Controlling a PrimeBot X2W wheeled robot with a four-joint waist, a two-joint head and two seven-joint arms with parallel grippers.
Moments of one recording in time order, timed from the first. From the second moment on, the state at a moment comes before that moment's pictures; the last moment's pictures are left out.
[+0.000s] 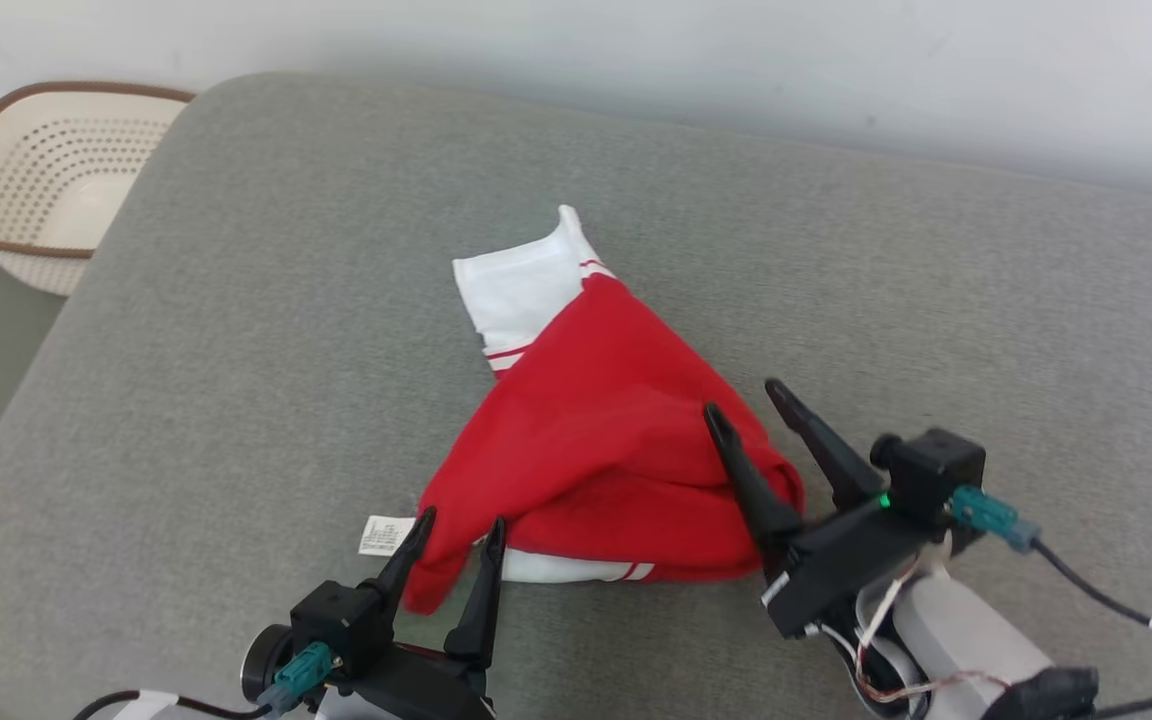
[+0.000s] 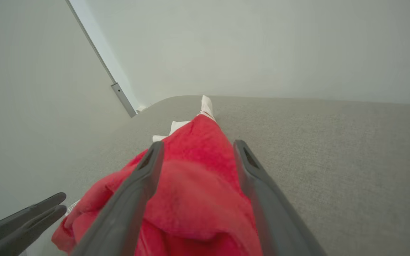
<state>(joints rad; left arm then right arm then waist) -0.32 0.05 -0.40 0.32 -0.33 0.04 -0.26 -0.48 -0.30 0.72 0.35 0.60 0.13 -0.26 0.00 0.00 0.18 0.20</state>
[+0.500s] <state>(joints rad) -0.32 0.05 -0.40 0.34 -0.32 0.03 -0.26 -0.43 -0.28 0.77 0.34 0.51 0.13 -0.26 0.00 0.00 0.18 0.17</state>
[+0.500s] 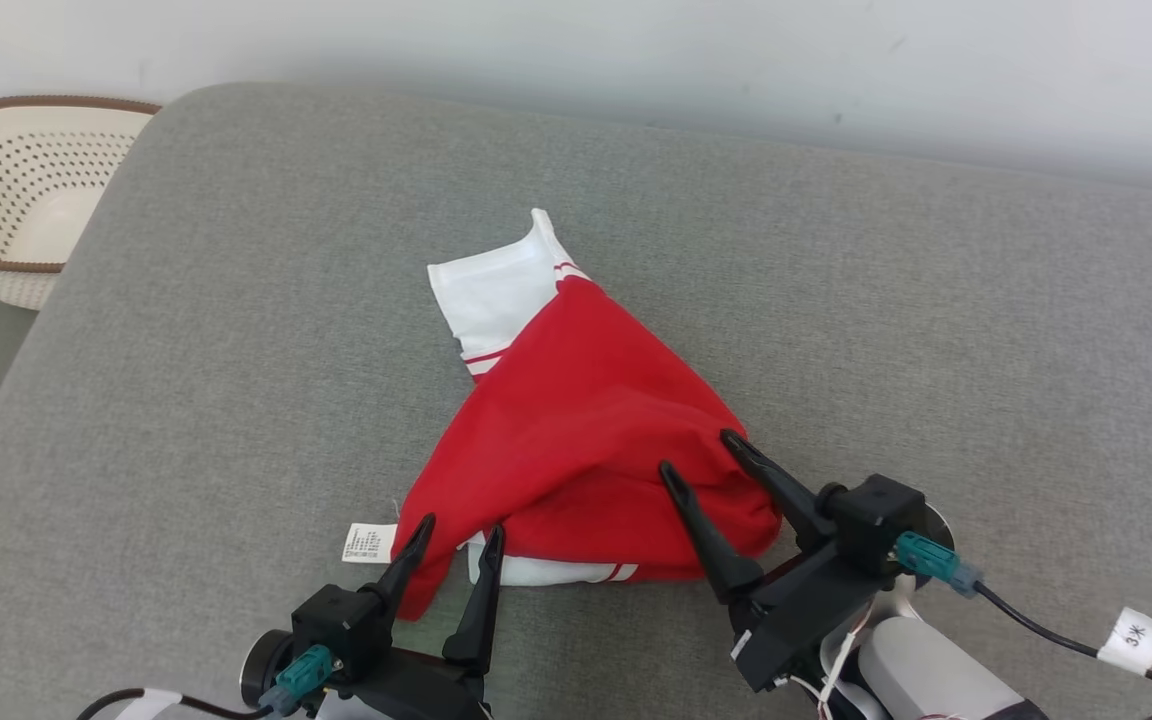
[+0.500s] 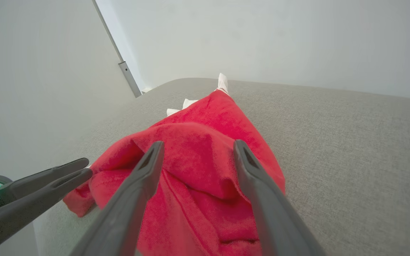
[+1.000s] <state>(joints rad) -0.31 0.05 -0.41 0.34 -0.33 0.03 -0.26 -0.60 -0.29 1.04 0.42 0.36 0.13 -0.26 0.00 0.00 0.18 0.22</state>
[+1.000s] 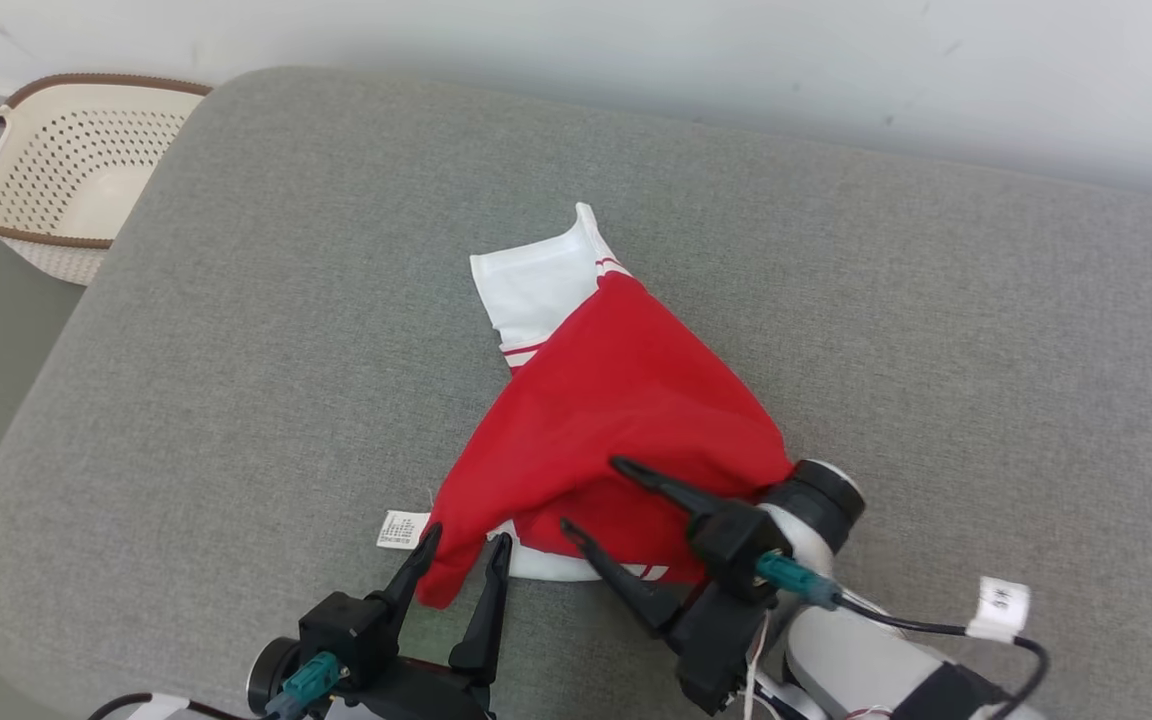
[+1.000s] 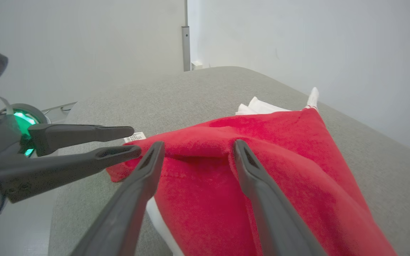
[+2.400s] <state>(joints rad) -0.30 0.05 -0.42 0.33 -0.34 0.04 -0.26 -0.68 -0.34 0.20 0.98 0.35 0.13 -0.26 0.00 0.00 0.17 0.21</state>
